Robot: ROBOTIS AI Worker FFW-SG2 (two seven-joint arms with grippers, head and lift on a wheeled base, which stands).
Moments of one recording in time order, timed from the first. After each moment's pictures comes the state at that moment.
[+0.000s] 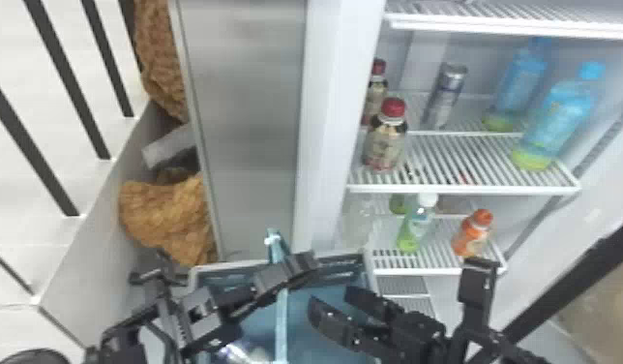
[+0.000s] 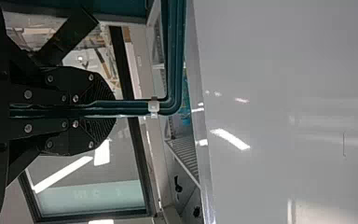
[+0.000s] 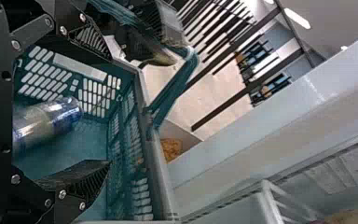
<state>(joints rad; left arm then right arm) 0.14 0.10 0.07 -1.68 1.30 1.16 -0.62 0.50 -0.17 -0.02 -2.29 -0.55 0.81 0.42</state>
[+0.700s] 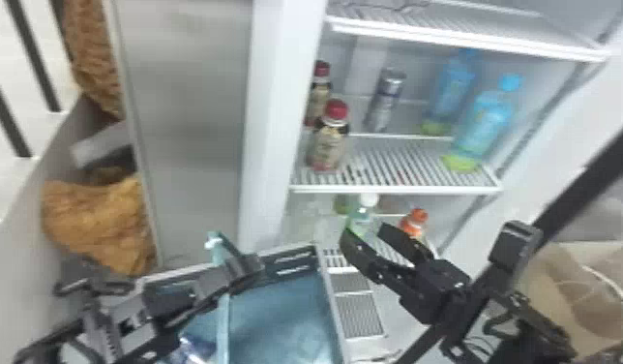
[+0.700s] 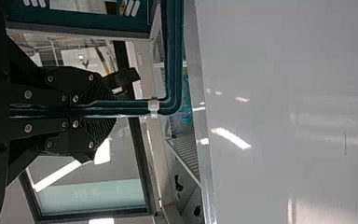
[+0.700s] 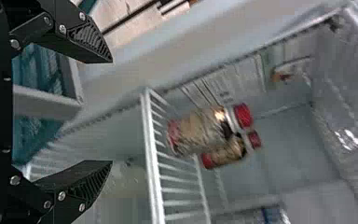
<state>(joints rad) 0.14 0.10 0.07 -1.68 1.30 1.16 -0.62 0.52 -0.12 -0.25 -2.36 -0.47 0.63 0.41</state>
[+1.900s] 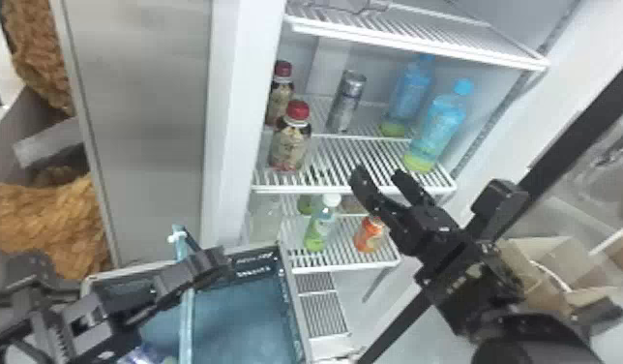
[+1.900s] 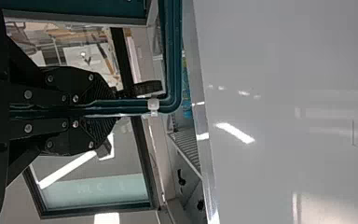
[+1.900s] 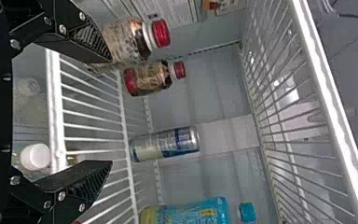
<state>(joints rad) 0.11 0.10 0.05 -1.68 1.31 1.16 -0.62 0.32 -0.12 -0.29 -2.20 -0.41 0.44 0.27</state>
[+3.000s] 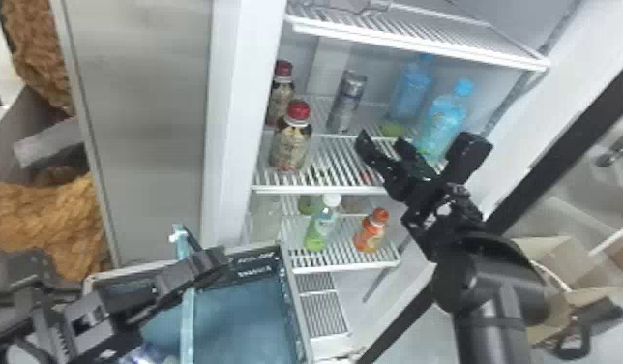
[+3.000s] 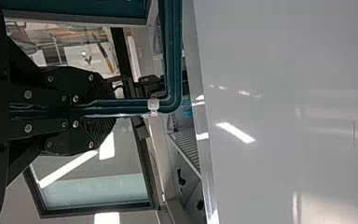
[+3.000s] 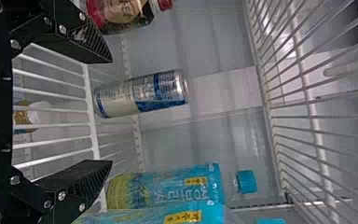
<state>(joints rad) 0.11 0.10 0.04 -1.67 1.32 1.16 -0.62 -0.04 -0.13 -0.29 -1.81 -0.28 0.40 0.25</state>
